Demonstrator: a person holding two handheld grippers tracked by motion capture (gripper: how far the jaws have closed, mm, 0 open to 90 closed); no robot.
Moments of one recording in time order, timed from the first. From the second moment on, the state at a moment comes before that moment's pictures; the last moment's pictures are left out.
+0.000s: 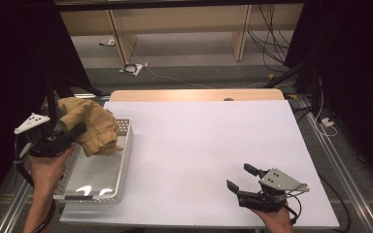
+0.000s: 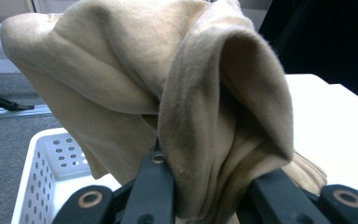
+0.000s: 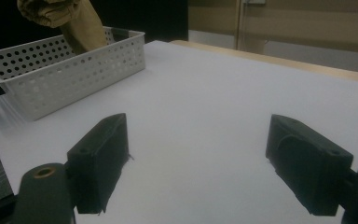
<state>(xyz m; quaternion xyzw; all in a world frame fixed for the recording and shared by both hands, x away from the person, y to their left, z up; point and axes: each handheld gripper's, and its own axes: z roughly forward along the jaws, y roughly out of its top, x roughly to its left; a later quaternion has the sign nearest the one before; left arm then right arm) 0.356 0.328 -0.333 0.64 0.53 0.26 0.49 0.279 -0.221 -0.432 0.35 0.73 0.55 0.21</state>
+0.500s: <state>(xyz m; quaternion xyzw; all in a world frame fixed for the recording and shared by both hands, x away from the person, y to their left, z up) 0.355 0.312 -0.329 0.65 0.51 0.25 0.50 0.279 -0.221 -0.433 0.35 0.73 0.55 0.21</state>
